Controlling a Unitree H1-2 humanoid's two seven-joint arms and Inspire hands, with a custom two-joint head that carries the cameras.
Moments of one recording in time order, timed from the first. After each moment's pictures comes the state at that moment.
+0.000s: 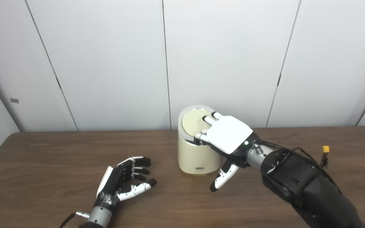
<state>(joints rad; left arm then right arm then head) -0.20 0.19 -0.01 0.21 0.02 -0.18 -0.13 -0.65 -0.38 0.49 -0.32 -1.29 -0.04 0.78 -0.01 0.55</state>
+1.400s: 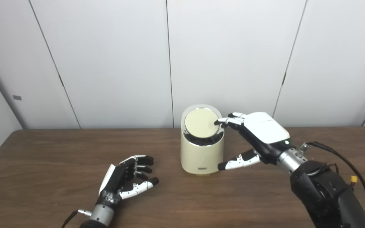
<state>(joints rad) -0.22 0.18 -0.02 0.21 0.03 -0.18 -0.14 -0.46 -0.33 0.19 -0.27 -0.89 0.03 0.40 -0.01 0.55</state>
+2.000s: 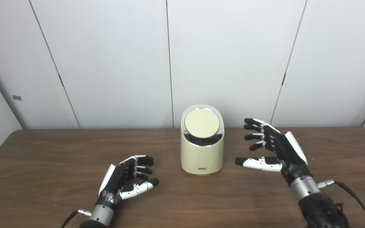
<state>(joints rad) -0.22 0.18 -0.02 0.21 0.02 -0.18 -0.14 -0.25 -0.08 -0.12 -0.19 -0.24 0.19 0.19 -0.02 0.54</state>
